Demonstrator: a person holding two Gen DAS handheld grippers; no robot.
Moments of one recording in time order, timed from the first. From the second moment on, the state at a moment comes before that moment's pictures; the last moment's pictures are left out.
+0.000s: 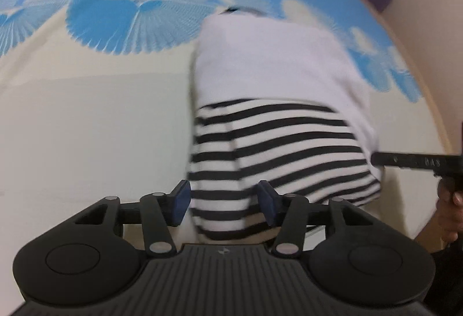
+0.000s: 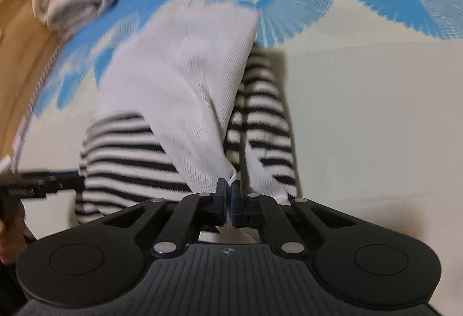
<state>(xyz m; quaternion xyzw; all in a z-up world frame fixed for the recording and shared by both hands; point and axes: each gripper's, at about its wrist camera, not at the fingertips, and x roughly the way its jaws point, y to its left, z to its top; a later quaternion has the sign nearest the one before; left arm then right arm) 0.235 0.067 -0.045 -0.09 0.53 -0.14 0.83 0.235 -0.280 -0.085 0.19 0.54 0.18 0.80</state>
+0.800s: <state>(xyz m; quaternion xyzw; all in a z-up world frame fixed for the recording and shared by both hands) 0.108 -0.001 0.062 0.02 0.38 -0.02 0.93 0.094 -0.254 0.033 0.08 0.35 0.11 0.93</state>
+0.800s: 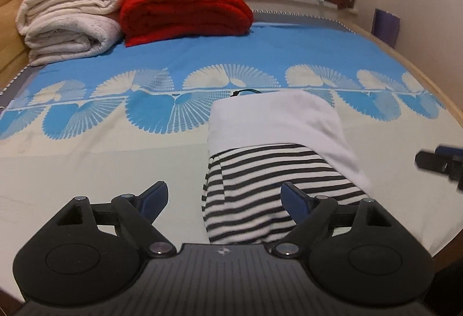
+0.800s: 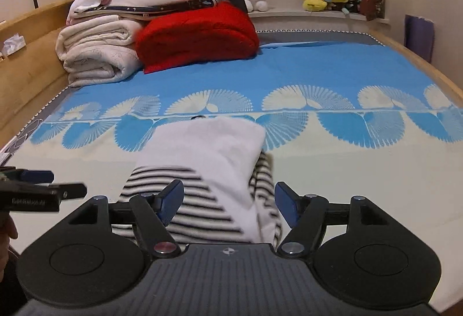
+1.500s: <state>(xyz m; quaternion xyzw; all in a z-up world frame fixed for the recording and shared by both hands) 0.057 -0.010 0.030 -0.04 0.37 0.02 0.93 0.046 -0.218 0.006 0.06 0.35 0.08 0.93</state>
